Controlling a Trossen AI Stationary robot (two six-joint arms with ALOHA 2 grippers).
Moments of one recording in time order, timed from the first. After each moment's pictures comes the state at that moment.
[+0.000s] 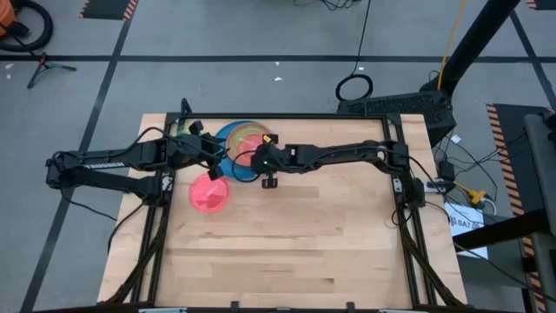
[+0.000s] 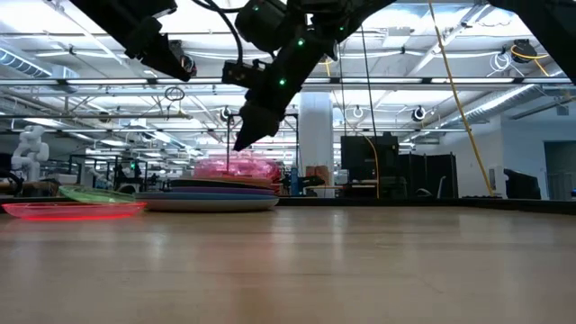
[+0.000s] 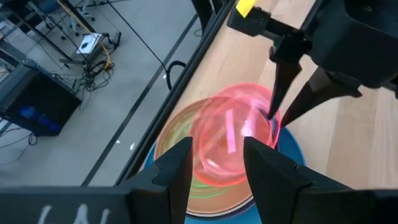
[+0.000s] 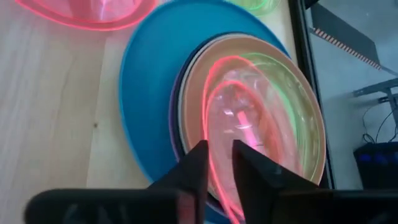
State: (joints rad) left arm 0.16 0.89 0.79 -0.48 -0.42 0.14; right arm -0.12 2.08 1.62 -0.35 0.32 -0.38
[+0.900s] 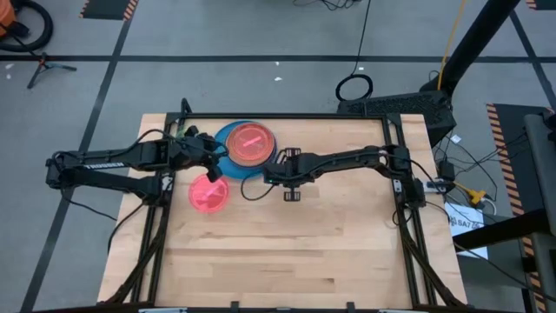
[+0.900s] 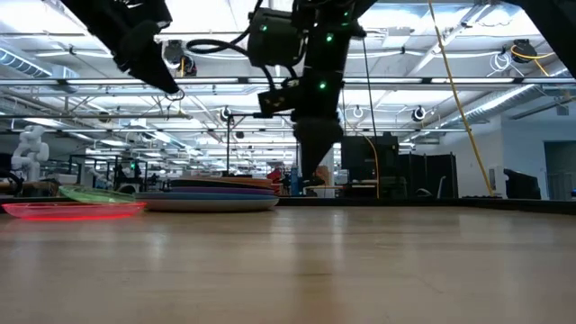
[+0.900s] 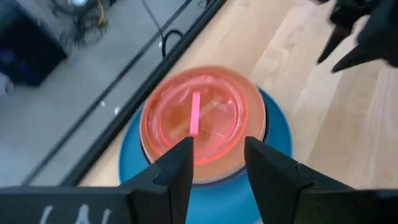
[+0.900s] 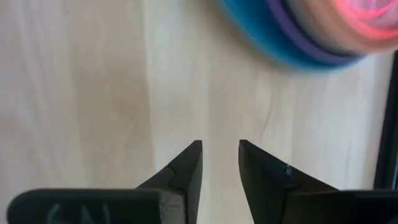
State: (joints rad) left arm 0.16 0.89 0.79 -0.60 -0.42 -0.10; right arm -0.04 2.07 1.62 -0.90 0.36 -0.08
